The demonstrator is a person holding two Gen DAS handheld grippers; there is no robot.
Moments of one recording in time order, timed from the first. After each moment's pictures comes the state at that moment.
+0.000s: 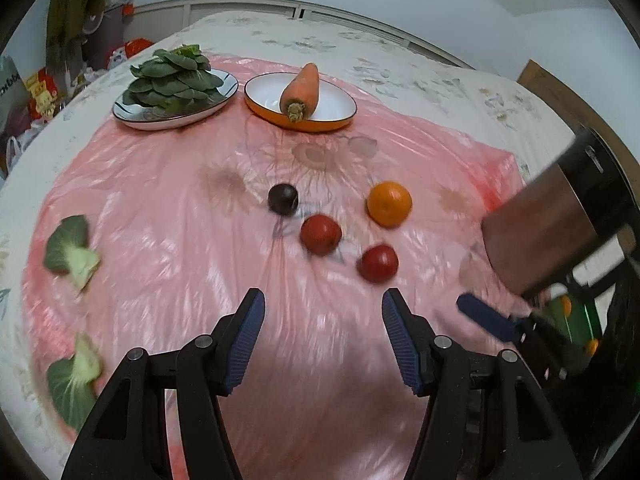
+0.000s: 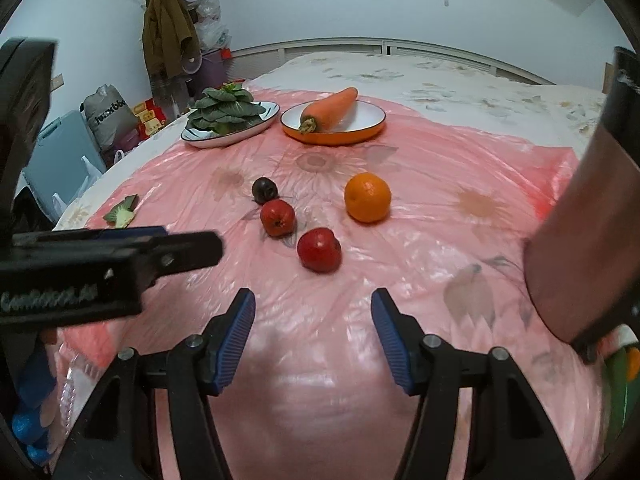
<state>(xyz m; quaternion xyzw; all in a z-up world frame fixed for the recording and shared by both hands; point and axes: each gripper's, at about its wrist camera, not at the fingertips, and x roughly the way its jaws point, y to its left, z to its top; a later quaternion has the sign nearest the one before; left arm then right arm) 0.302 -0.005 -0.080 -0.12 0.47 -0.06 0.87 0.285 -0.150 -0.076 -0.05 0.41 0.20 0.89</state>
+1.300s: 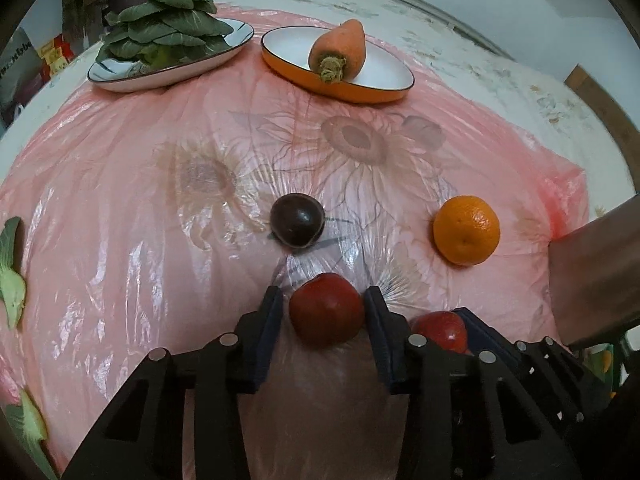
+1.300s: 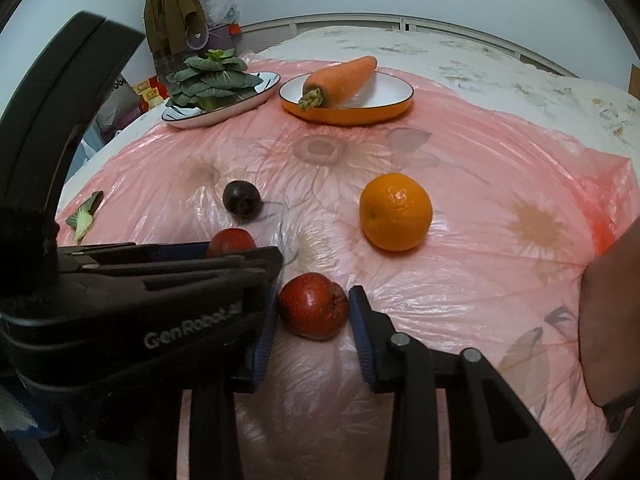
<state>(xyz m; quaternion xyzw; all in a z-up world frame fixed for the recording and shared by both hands) 0.370 -0.003 -0.144 -0.15 0.51 -0.01 0.85 0.354 -0.124 -0.115 -0.07 0.44 0.22 0.87</state>
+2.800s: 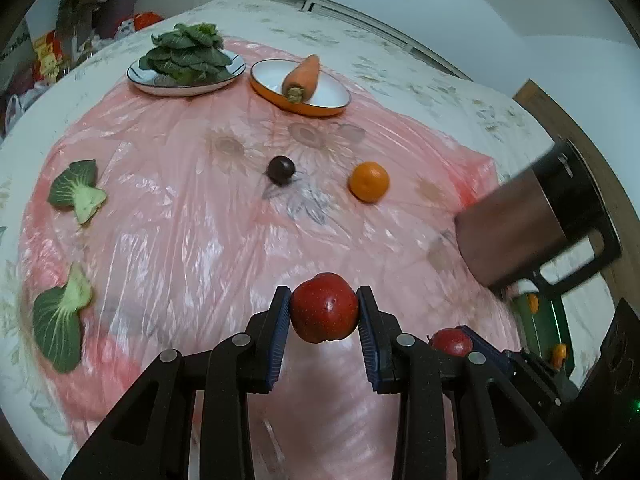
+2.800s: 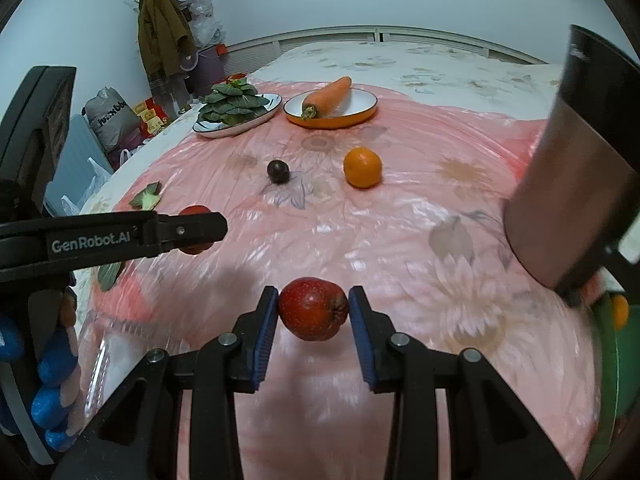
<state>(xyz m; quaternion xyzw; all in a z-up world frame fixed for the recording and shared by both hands) 0.247 -0.004 -0.068 -0.17 0.47 -0.08 0.86 0.227 -0.171 -0.053 -0.03 0.43 0.19 0.88</state>
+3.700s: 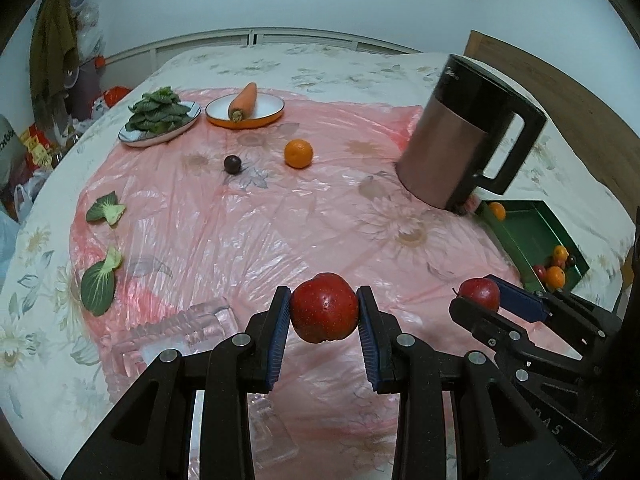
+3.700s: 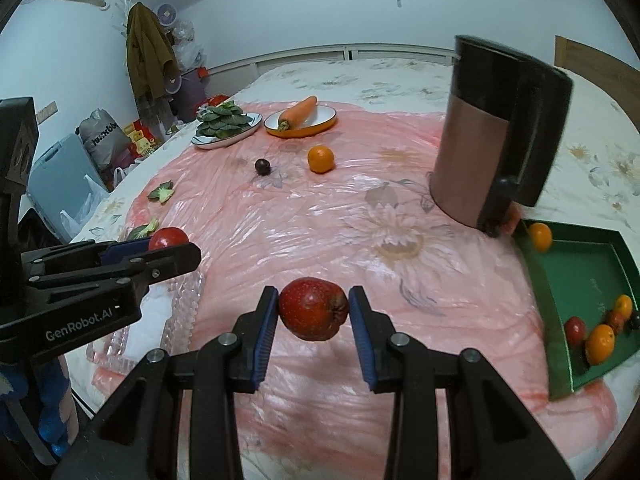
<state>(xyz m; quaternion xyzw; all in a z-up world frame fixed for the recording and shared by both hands) 0.129 -0.081 -0.022 -0.03 0.43 -0.10 0.90 0.115 -0.232 -0.009 -0.01 0.40 0.15 0.90</state>
